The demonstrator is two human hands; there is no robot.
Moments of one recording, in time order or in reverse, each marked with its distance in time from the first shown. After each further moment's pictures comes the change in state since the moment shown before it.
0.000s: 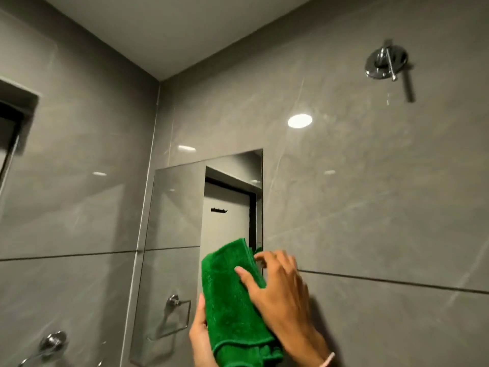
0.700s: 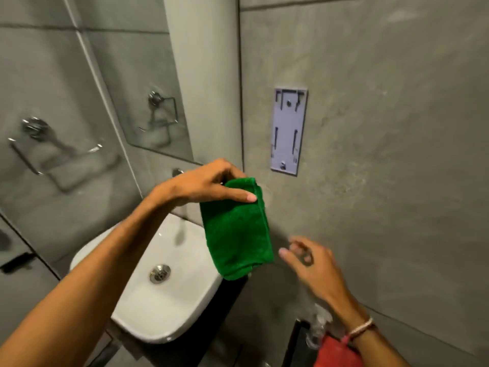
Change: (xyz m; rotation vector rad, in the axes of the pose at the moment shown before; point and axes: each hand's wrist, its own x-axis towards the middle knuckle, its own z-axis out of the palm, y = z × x) left_hand -0.070 -0.029 -0.105 1.503 -0.629 -0.839; right_hand -0.333 0.187 0.030 0.290 -0.605 0.574
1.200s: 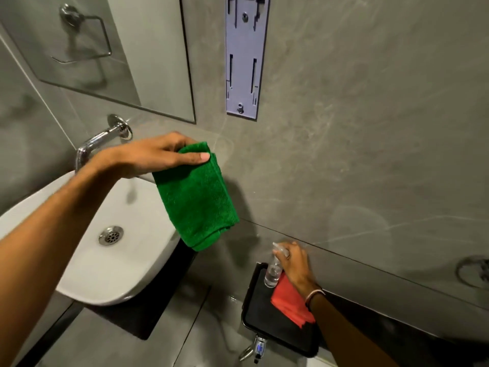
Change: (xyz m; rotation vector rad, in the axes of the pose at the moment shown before) left_hand 0.028 -0.063 0.034 -0.192 -0.047 -0.222; right_hand -0.045 0.164 0.046 -0.027 -0.048 0.416
